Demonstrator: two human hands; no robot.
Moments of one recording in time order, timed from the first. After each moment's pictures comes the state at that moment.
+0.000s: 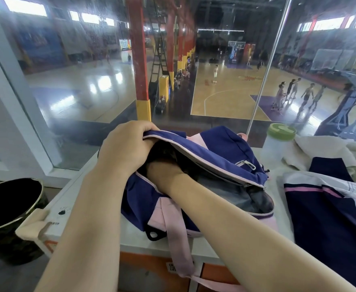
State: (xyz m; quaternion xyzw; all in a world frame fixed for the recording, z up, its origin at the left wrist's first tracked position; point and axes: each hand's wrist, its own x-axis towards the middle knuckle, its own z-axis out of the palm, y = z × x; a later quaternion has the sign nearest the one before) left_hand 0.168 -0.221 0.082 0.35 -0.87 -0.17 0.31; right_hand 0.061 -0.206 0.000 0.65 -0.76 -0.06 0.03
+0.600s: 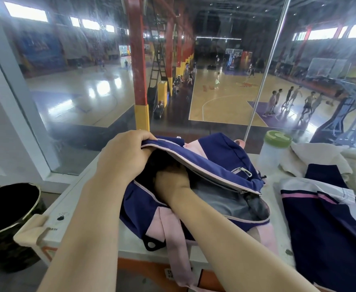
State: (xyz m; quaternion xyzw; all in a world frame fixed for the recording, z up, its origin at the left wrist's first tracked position) left_hand 0.172 -0.222 0.079 0.36 -0.87 -0.15 0.31; right_hand 0.052 -0.197 -0.018 0.55 -0.83 -0.03 0.07
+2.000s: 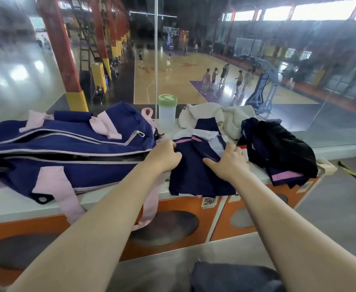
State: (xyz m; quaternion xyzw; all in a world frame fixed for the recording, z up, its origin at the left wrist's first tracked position) left_hand -0.014 0.019 0.005 0.23 -0.92 -0.31 0.06; right_hand -0.115 0.186 -0.013 0.15 -0.98 0.15 0.00
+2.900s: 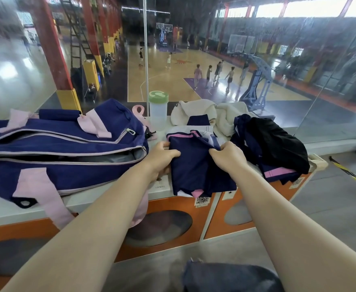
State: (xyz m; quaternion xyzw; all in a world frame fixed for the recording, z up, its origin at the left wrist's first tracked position) left_hand -0.033 0.032 -0.018 0.25 -0.66 -0.71 0.07; right_hand -0.134 0.196 -0.007 0.11 -0.94 0.32 -0.04
